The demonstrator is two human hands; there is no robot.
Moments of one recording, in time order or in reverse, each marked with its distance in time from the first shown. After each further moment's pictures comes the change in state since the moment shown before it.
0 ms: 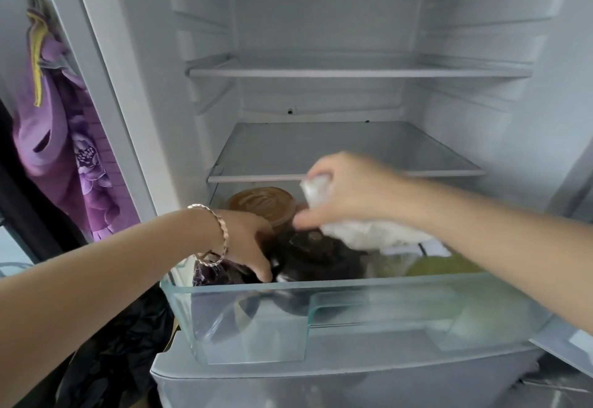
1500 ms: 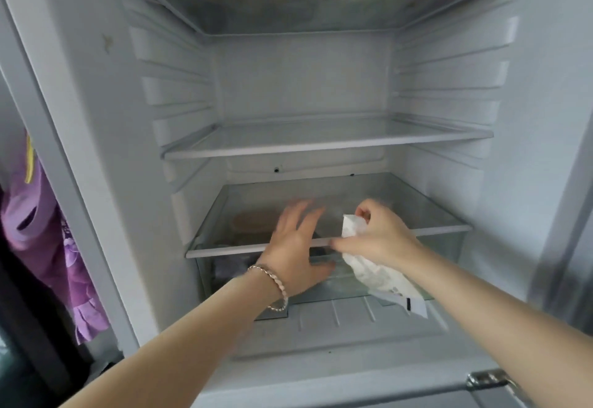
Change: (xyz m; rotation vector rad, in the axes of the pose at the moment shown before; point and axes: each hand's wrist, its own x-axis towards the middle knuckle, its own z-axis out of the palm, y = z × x) left_hand 0.081 0.060 -0.015 -0.255 0.782 0.278; right_hand 0.045 0.088 -0.001 0.343 0.328 0.210
